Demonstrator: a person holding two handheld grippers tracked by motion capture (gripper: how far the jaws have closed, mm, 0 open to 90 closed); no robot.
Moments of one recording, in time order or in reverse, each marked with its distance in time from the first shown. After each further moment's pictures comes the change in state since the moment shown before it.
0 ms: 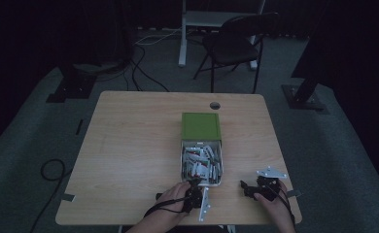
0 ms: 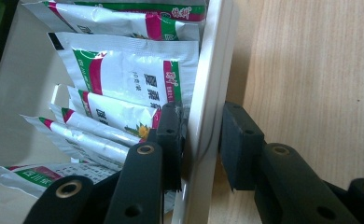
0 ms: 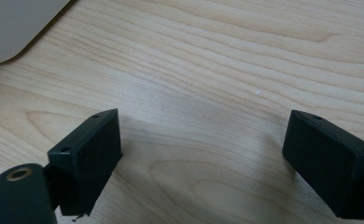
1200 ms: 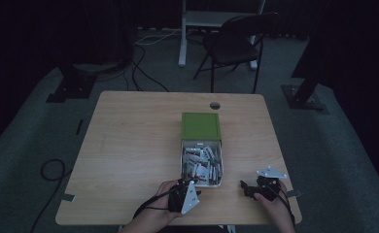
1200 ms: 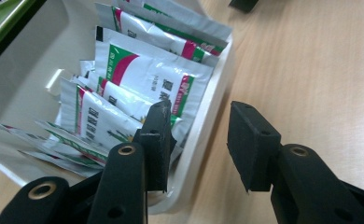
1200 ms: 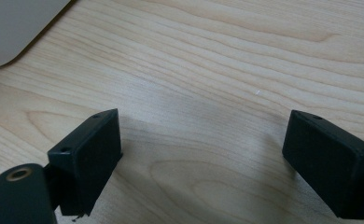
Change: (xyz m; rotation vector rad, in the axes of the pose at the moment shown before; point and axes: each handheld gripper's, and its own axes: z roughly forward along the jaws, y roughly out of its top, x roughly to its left) left arm 0.023 -0.023 -0.035 -0.188 -0.166 -0.327; right arm 0.000 0.000 0.000 0.000 0.000 0.000
